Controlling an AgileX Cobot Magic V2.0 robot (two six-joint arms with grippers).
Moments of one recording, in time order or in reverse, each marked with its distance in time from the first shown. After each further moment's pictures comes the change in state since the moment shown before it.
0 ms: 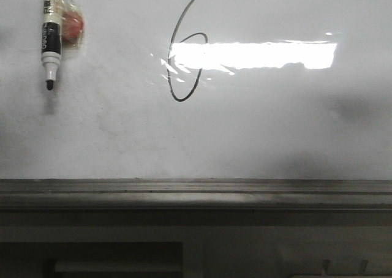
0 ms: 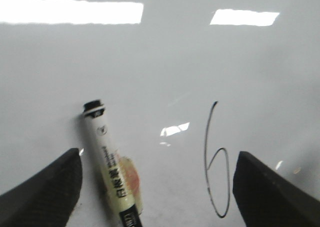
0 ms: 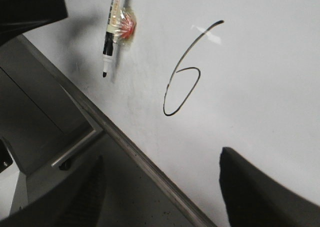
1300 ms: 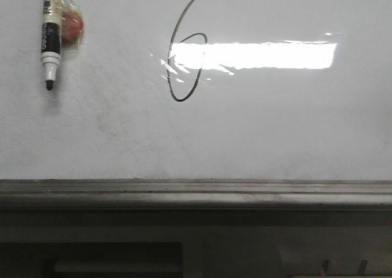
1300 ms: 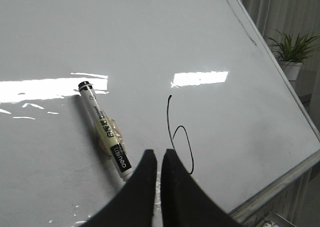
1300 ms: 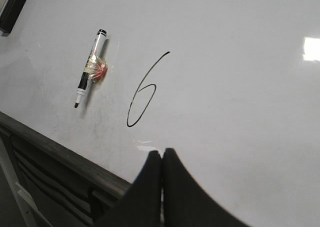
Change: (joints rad) left arm 0.000 -0.673 0.383 -0.027 0.096 0.113; right arm 0.000 -0.782 0.579 0.029 -0.329 -0.005
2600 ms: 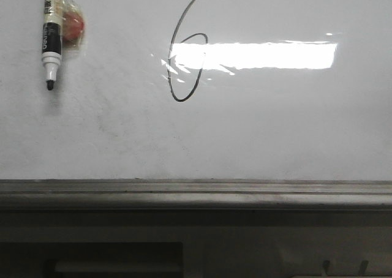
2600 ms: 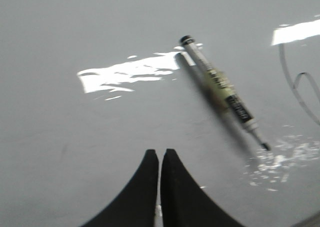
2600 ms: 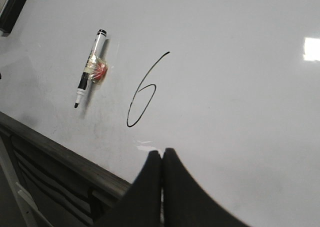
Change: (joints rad) left arm 0.377 -0.016 0.065 1.186 0.044 -0.949; right arm 0.000 0.000 0.001 0.000 0.000 0.000
